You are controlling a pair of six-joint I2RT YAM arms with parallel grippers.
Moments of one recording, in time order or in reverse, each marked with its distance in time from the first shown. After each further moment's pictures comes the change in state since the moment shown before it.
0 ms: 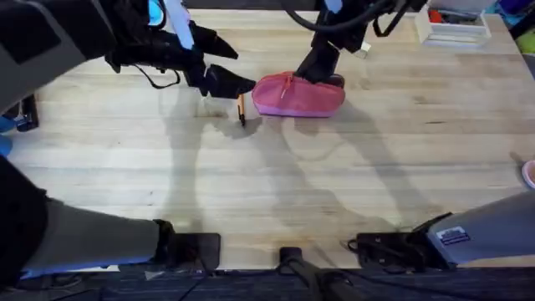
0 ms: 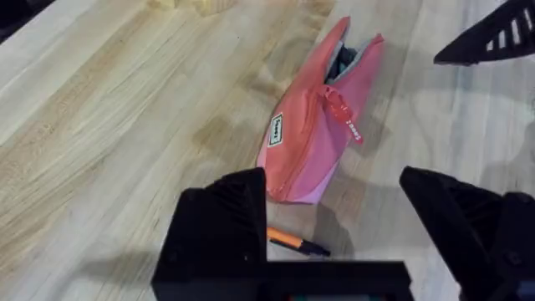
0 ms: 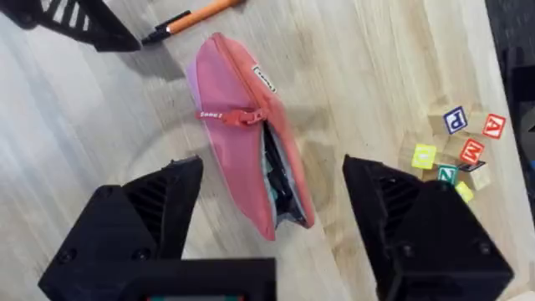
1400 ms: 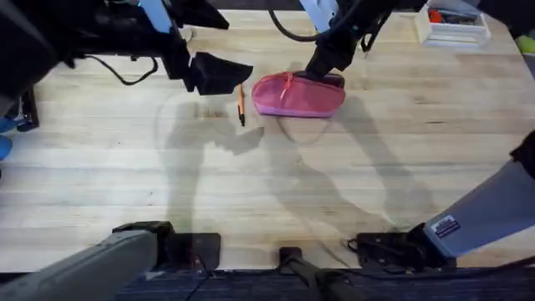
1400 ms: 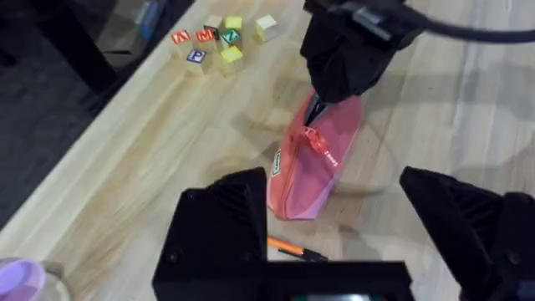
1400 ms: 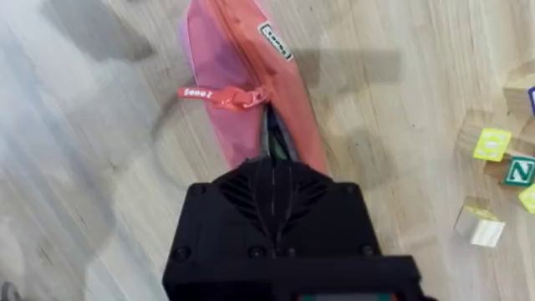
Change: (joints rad) left arm 0.000 -0.308 0.000 -0.059 -0.043 -0.003; right arm -0.047 0.160 0.000 -0.045 -0.005 -0.034
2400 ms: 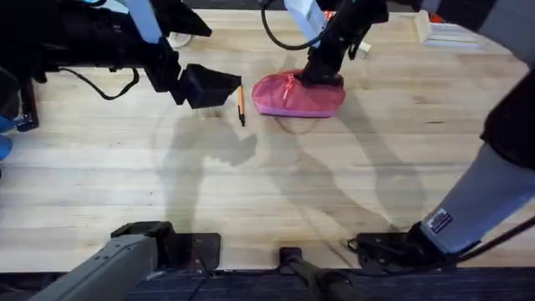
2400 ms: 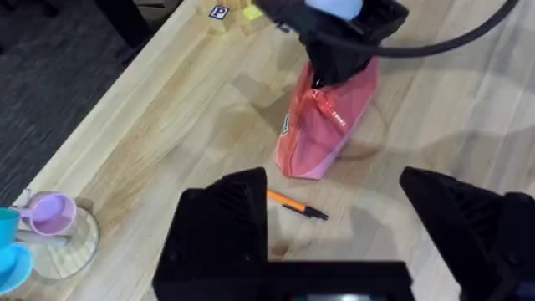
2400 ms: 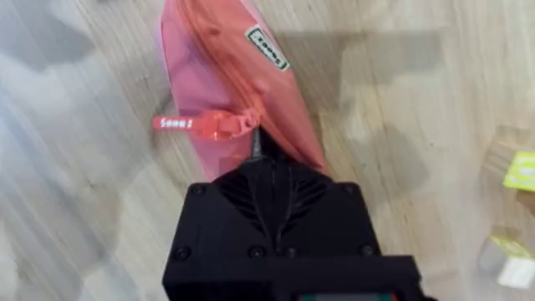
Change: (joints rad) left arm 0.000 -0.138 0.000 -0.128 -0.175 0.000; right arm -0.008 0.119 0.001 0.057 -0.015 -0.003
